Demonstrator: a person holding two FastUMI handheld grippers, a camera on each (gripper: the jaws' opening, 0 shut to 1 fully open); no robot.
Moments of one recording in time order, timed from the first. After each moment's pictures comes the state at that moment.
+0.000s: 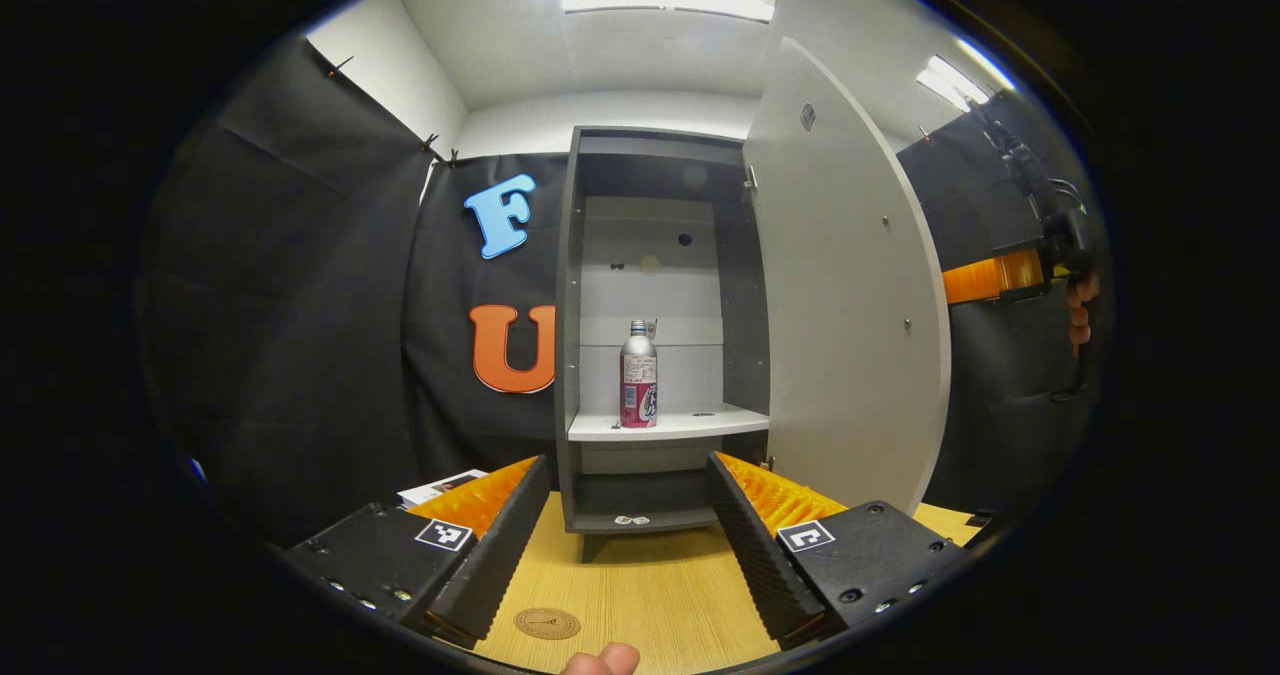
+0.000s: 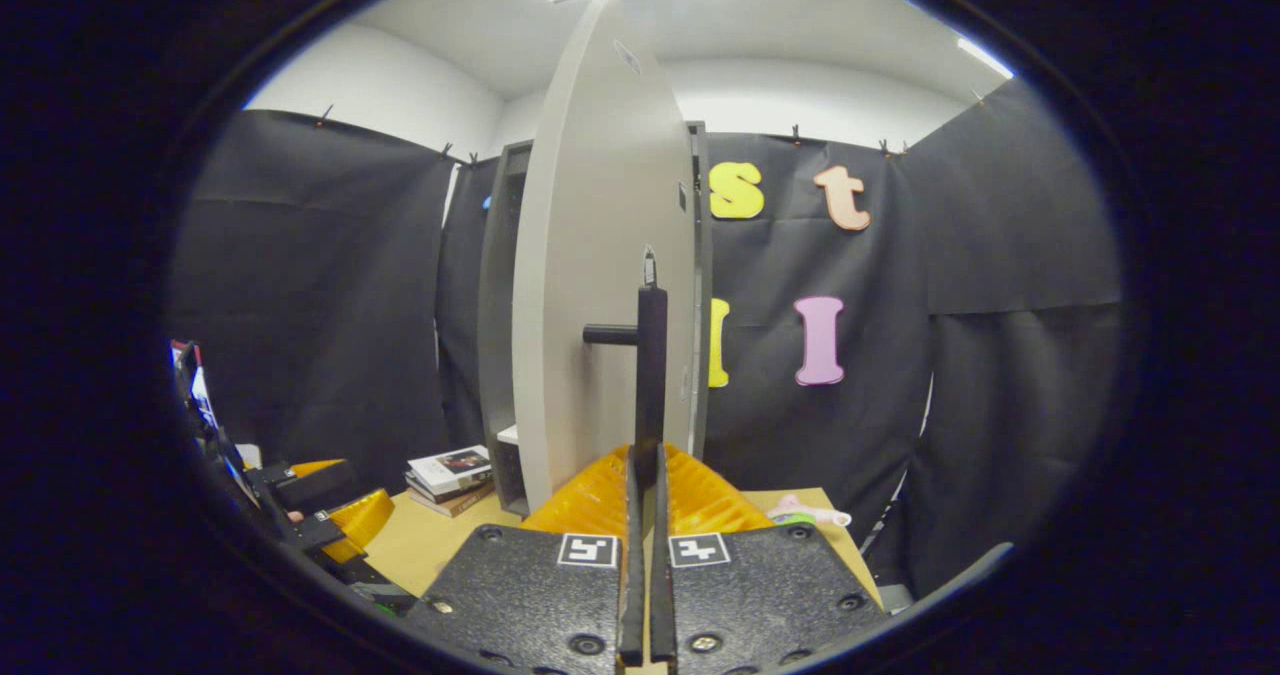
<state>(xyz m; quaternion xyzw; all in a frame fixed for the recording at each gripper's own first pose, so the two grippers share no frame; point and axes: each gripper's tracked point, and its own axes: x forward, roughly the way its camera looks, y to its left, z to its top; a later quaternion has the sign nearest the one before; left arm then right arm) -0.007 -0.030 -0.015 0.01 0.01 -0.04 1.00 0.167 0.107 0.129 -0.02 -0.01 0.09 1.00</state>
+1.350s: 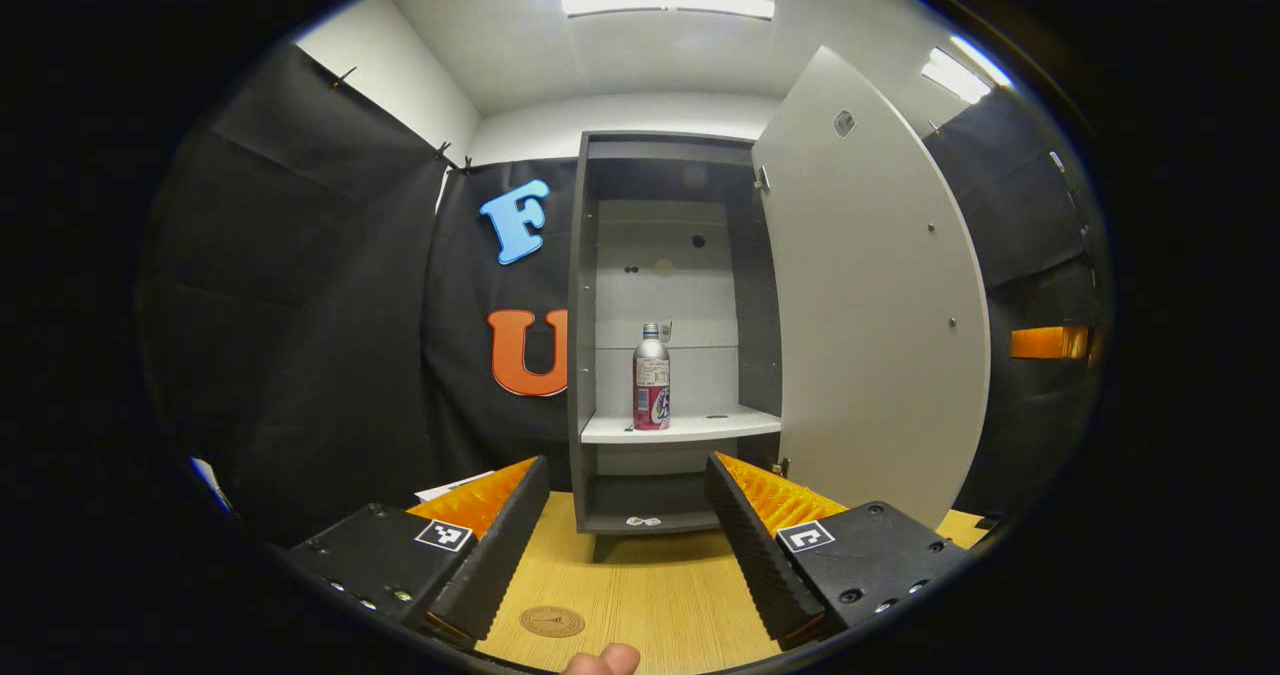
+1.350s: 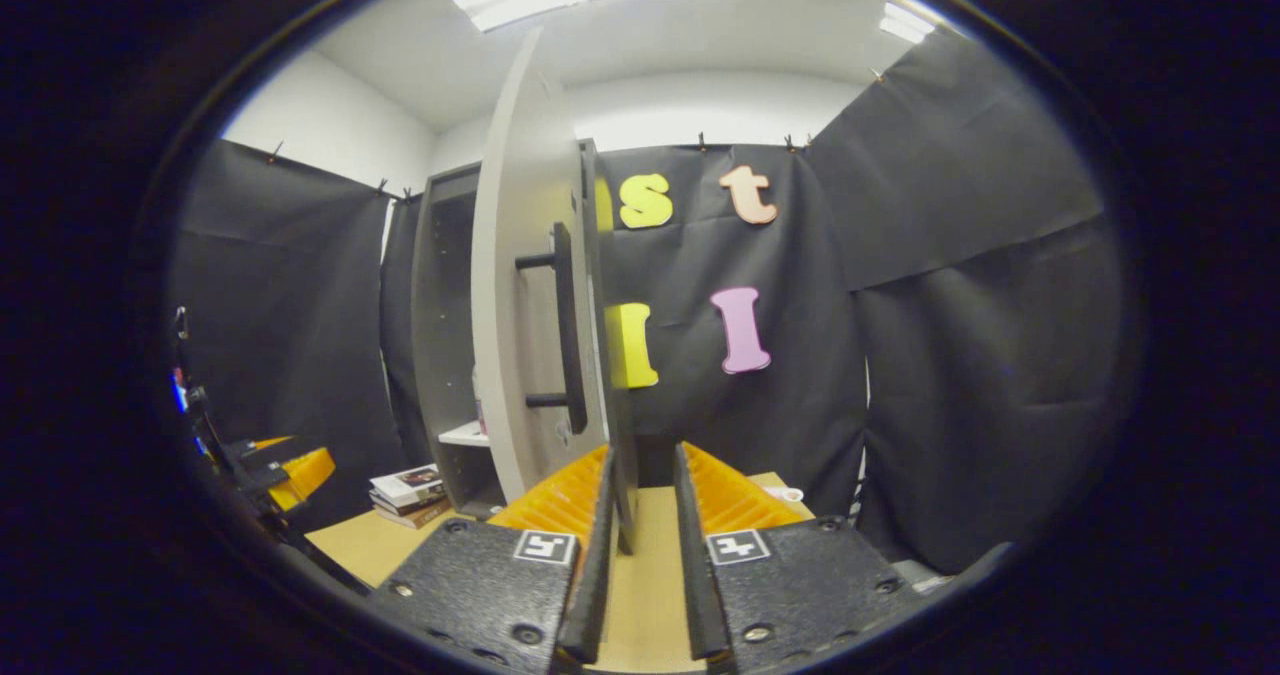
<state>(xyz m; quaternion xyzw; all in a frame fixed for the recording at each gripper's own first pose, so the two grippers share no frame) -0.006 -0.032 -0.013 0.02 0.02 -0.01 1.00 -0.011 -0.109 0.086 0.02 -0.02 0.02 1.00</state>
